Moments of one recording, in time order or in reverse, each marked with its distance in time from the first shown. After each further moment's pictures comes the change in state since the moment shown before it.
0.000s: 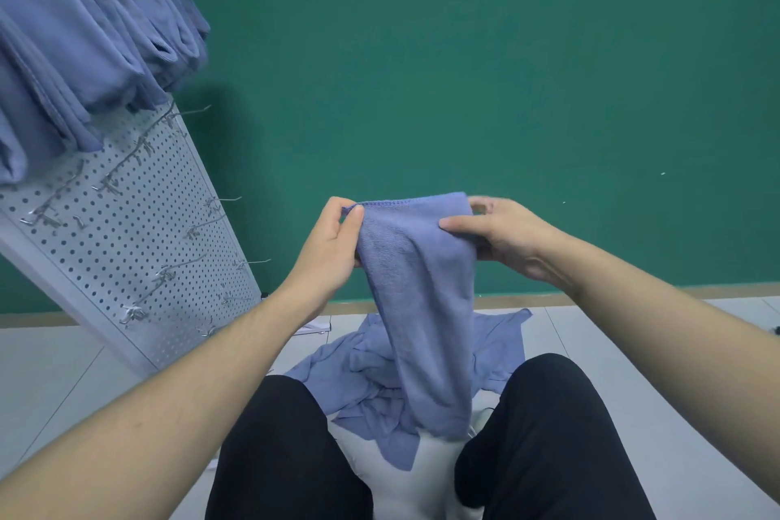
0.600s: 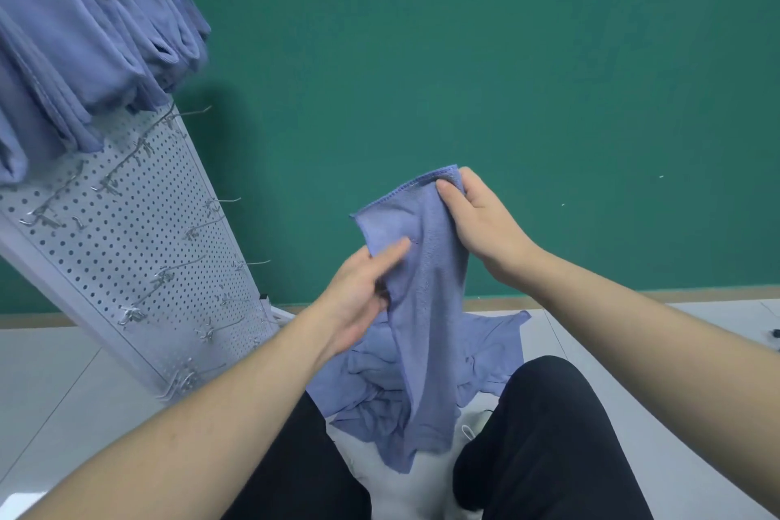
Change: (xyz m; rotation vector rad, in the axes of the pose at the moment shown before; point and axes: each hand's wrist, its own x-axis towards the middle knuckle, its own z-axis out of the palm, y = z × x) left_hand -0.029 -0.003 0.029 -0.467 -0.243 -0.350; right_hand 0.006 -0.009 0.035 -0.188 0.280 -0.331
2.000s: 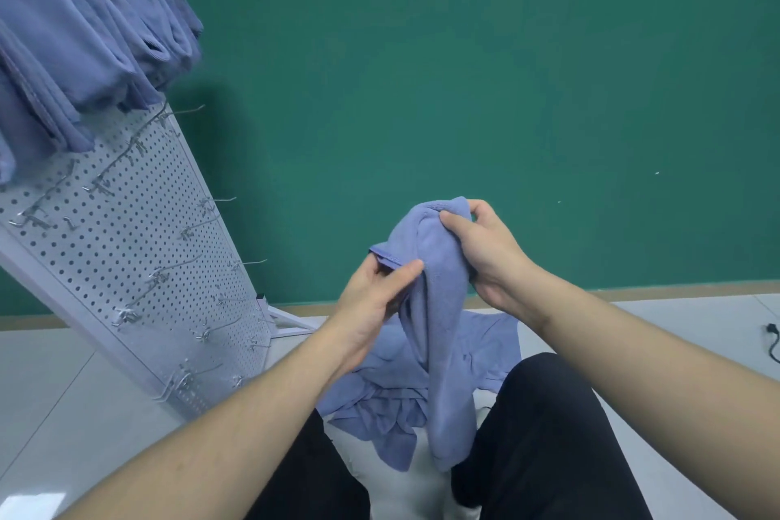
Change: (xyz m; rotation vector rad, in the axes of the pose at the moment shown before) left_hand -0.001 -0.027 0.005 0.008 0.000 0.072; right_hand -0.019 0.014 0.007 0.477 0.099 0.404
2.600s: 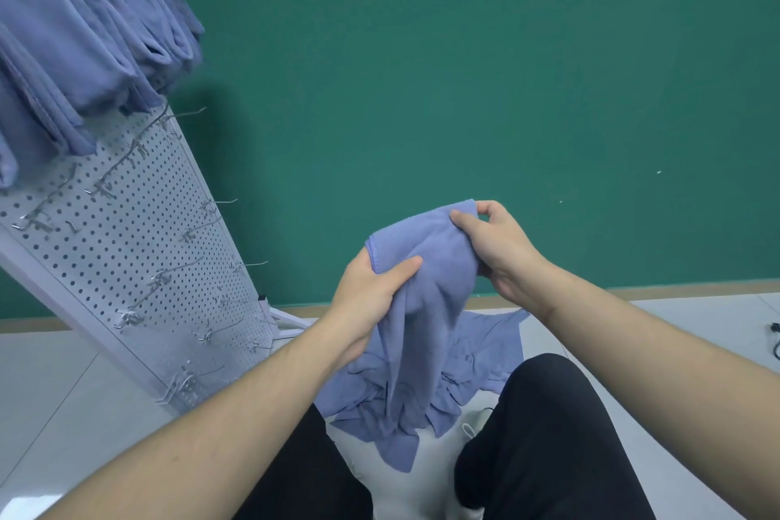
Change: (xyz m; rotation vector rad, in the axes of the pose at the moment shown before) left_hand 0.006 0.010 0.000 0.183 0.150 0.046; right_hand 0.008 -0.005 -0.013 -0.202 0.087 0.044
